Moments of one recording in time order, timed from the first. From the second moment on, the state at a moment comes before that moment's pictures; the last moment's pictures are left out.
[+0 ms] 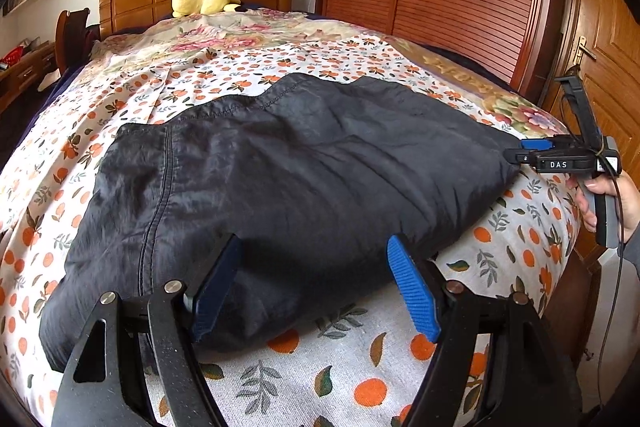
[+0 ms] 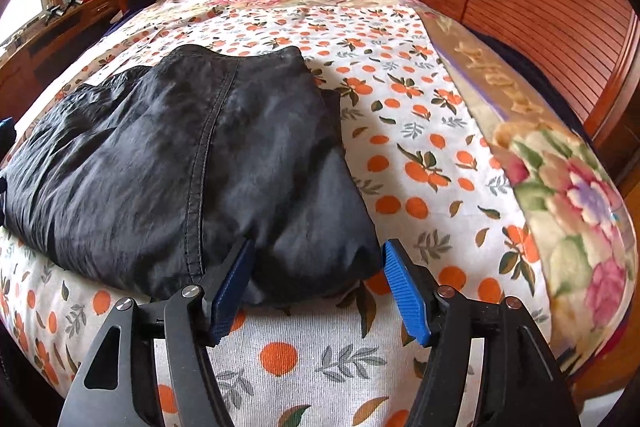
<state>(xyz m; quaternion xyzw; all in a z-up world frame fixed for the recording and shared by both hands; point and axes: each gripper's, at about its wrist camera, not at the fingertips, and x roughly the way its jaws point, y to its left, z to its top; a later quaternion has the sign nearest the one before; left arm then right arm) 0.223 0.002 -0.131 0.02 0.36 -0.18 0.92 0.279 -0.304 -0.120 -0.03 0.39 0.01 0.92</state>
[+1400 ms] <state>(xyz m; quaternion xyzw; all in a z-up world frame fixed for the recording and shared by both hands) 0.217 0.024 -0.135 0.00 0.36 -0.18 0.92 0.295 -0.296 -0.086 0.02 0.38 0.08 0.92</state>
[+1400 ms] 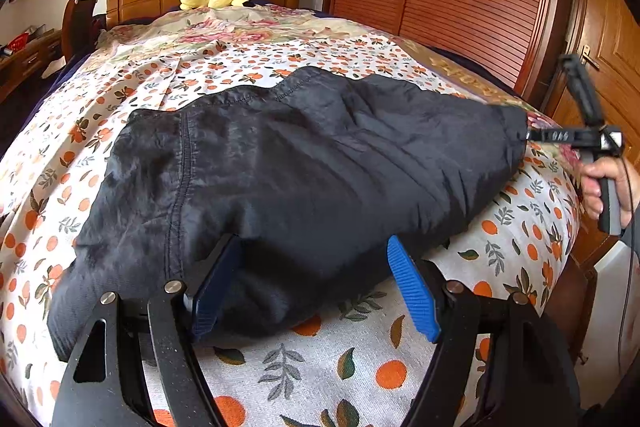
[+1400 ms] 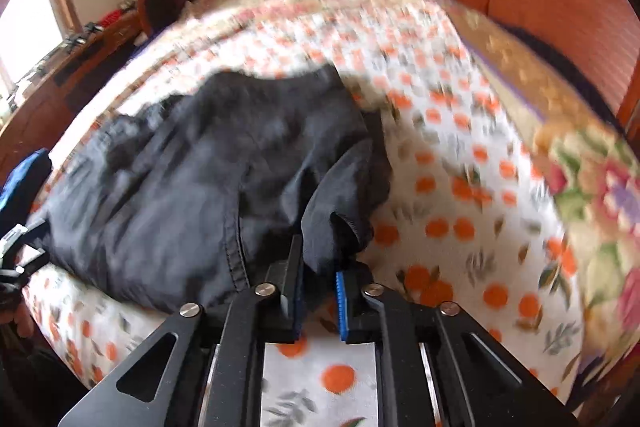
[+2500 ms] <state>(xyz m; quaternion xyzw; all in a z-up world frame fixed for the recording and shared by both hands) 0.167 0.134 -0.114 -0.04 0.33 -0.11 0.94 0.278 -0.018 -0.057 -0.10 0.32 0.30 0.89</state>
